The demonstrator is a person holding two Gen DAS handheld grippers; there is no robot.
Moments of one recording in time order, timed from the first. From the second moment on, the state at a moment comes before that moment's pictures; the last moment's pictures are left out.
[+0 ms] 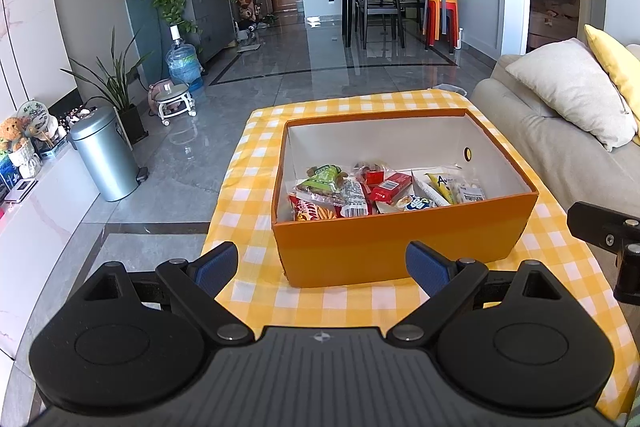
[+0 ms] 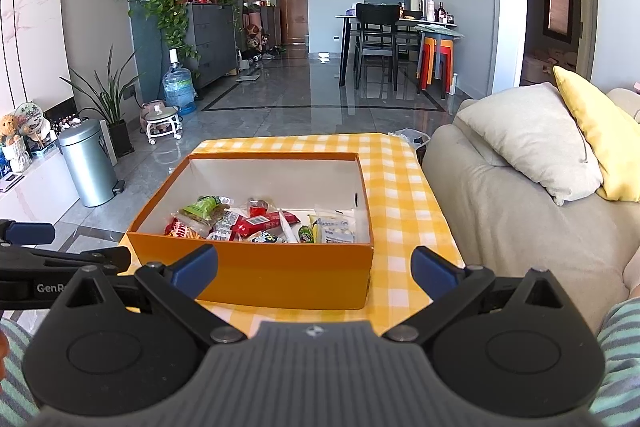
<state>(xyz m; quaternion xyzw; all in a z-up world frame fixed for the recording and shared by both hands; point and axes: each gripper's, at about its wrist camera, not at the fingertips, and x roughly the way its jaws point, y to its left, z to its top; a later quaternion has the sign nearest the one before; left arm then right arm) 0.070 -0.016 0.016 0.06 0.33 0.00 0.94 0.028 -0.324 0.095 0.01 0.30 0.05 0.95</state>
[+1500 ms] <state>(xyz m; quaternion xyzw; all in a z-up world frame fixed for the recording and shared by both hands) 0.063 -0.010 0.024 0.05 0.33 0.01 0.94 0.025 -0.320 0.091 0.01 0.30 0.05 0.95</state>
